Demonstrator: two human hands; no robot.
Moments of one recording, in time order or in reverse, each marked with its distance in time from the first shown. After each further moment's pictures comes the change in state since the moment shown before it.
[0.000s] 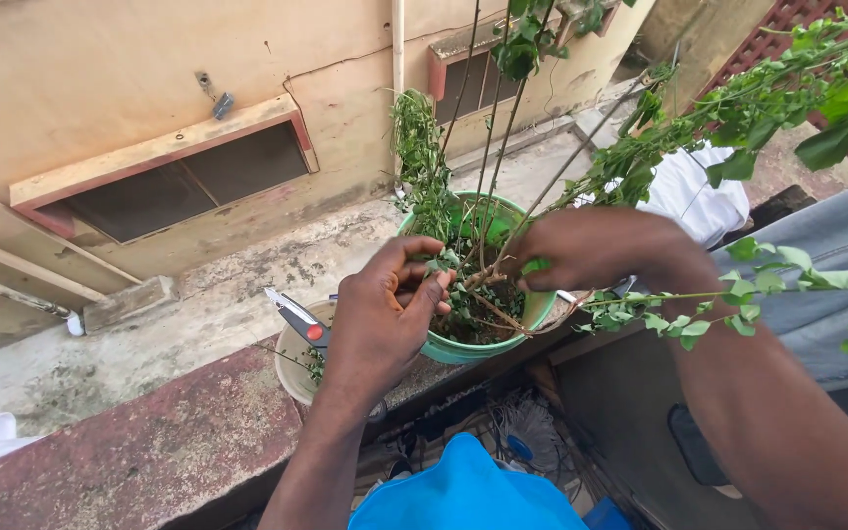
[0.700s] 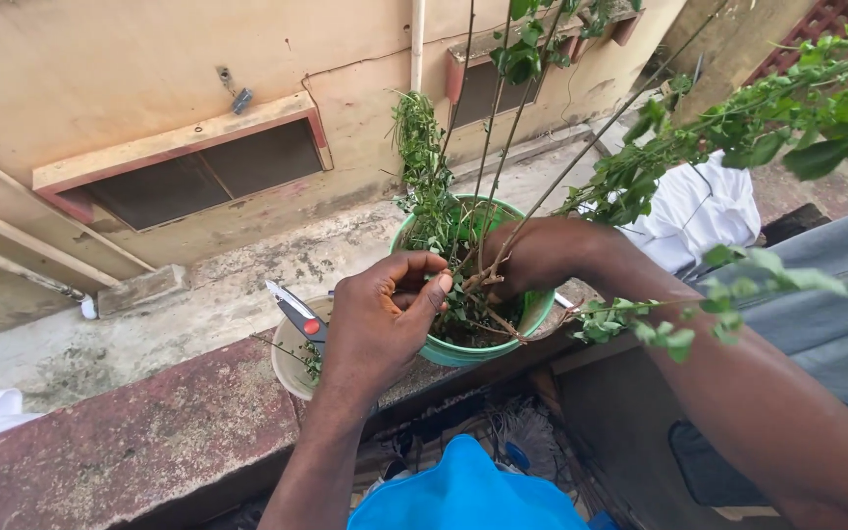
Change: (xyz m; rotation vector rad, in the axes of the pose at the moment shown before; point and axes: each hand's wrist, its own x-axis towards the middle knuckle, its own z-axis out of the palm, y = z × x) left_hand -0.004 -0.007 0.008 0.055 0.058 -0.006; right_hand 0.033 -0.027 -0.004 -0.077 -0.086 0.114
